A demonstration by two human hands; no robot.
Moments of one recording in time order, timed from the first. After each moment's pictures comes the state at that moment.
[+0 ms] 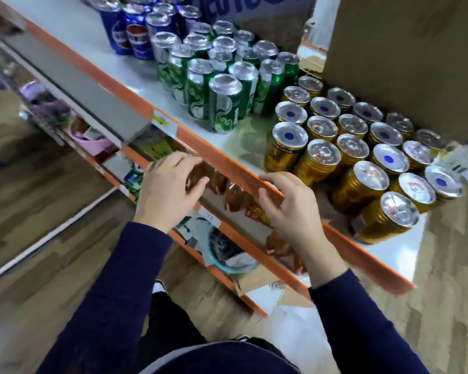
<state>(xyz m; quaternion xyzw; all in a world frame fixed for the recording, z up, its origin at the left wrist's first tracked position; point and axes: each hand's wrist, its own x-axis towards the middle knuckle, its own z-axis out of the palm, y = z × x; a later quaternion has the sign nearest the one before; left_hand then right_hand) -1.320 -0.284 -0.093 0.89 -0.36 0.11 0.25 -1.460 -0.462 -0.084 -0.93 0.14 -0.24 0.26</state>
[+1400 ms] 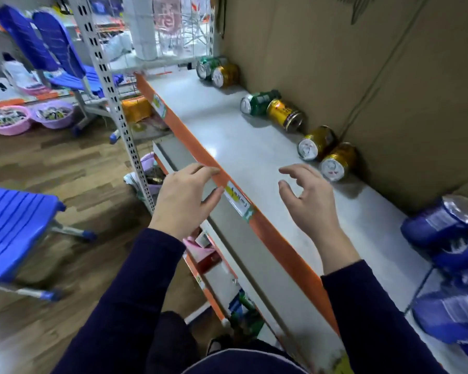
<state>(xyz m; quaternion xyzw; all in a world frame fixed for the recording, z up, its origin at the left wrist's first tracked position) -0.536 -0.018 -0.061 0.91 -0.28 0.13 0.28 -0.592 -0.247 -0.063 -0.92 0.05 -0.26 0.30</state>
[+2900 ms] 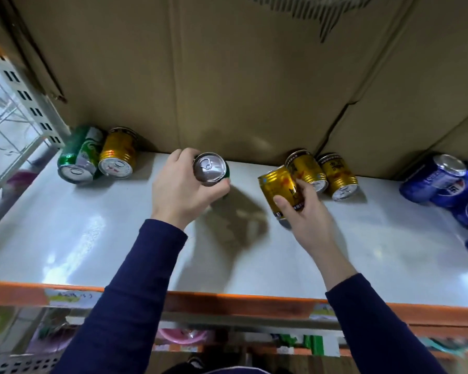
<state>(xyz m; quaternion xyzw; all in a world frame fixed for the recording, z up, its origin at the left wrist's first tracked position) -0.161 -0.151 -0.054 0.76 -0.50 -0.03 0.40 -0.388 -0.222 -0.096 -0.73 0.54 -0.30 0.27</state>
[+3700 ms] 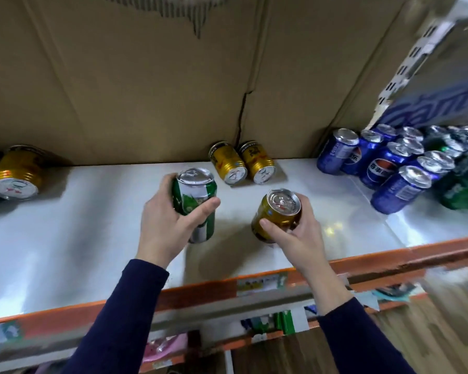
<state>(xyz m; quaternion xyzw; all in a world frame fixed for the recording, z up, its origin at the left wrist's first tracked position) -0.280 -0.139 -0.064 0.62 -0.54 -0.21 0.53 -0.516 -0.176 -0.089 -0.63 0.53 -0.43 0.38</state>
